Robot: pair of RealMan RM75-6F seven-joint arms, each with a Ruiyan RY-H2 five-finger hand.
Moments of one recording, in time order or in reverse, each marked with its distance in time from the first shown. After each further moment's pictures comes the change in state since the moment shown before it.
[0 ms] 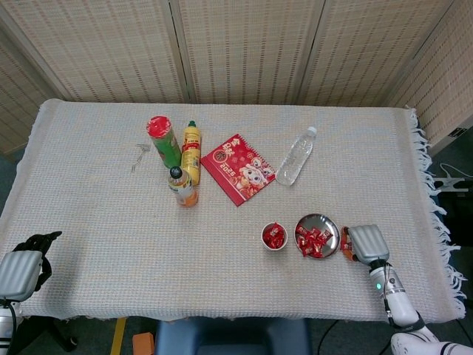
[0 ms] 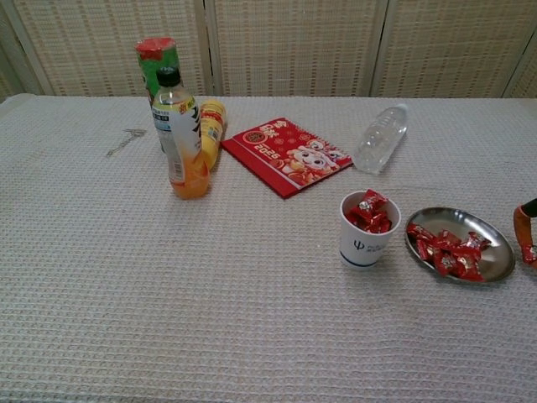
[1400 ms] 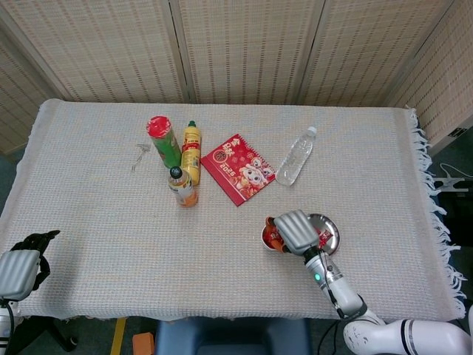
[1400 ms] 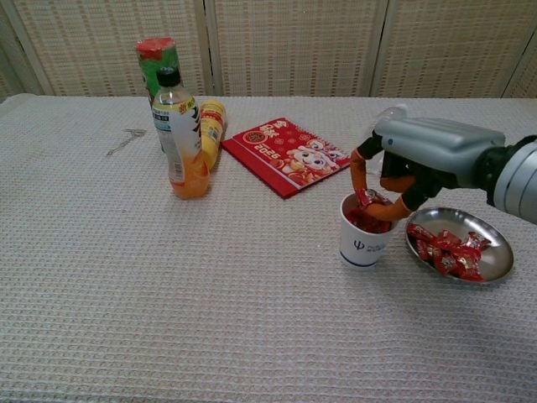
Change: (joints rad) left arm 0.000 0.005 -0.004 0.002 -0.003 -0.001 -0.018; right arm 0.234 -0.064 0.135 -0.367 0.090 -0.040 -0.230
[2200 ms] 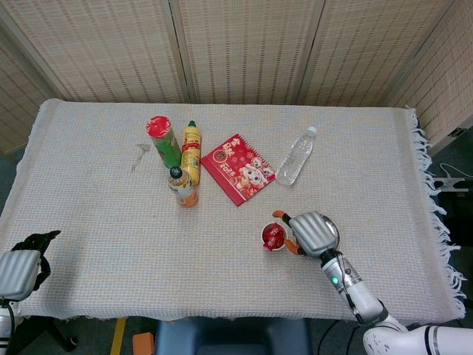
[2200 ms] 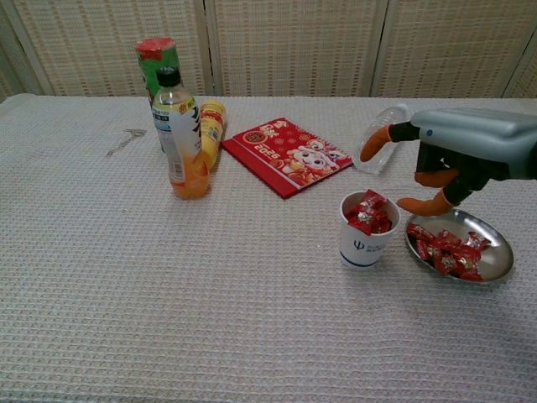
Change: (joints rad) left arm 0.001 -0.001 0.000 -0.003 0.002 0.002 0.003; right arm -0.024 0.147 -0.051 -0.099 -0.014 0.033 0.053
